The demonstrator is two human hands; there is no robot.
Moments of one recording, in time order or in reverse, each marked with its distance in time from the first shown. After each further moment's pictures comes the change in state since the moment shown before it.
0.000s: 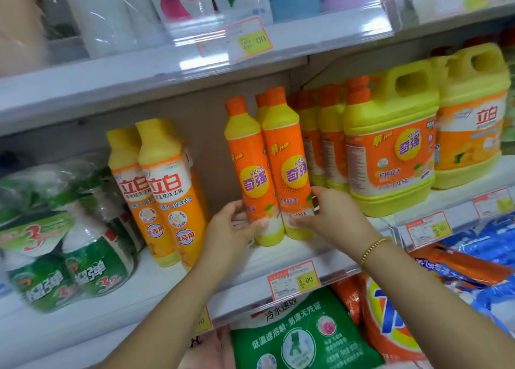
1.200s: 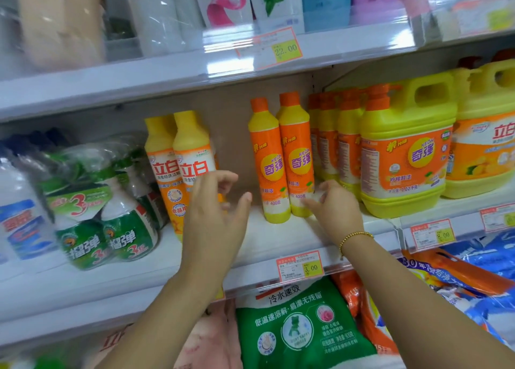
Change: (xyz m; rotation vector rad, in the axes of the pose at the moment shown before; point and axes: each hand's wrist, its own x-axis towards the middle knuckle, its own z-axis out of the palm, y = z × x) left_hand -0.057 0.045 -0.022 0.482 0.492 0.460; right_hand 0.013 0.004 0.024 0.045 0.187 0.132
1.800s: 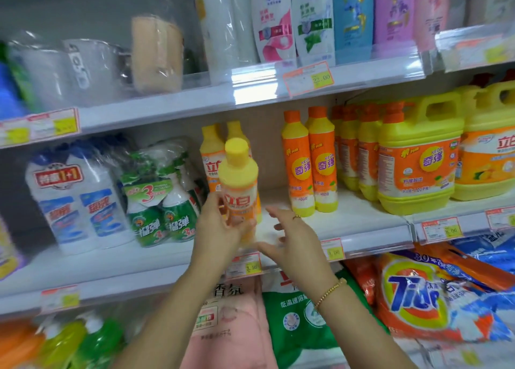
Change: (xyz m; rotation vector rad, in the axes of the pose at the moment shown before) left_hand -0.019 -0.019 -0.072 -0.040 -0.148 -0.294; right_hand -0.135 -0.085 0.015 0.282 -0.255 -0.367
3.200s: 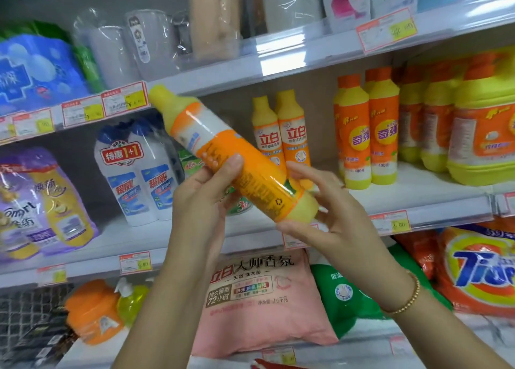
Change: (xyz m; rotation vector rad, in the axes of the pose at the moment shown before) left_hand -0.022 0.021 -0.105 -0.841 0.005 -0.141; right_hand -0.032 -0.080 0.007 0.520 -0.068 -0.253
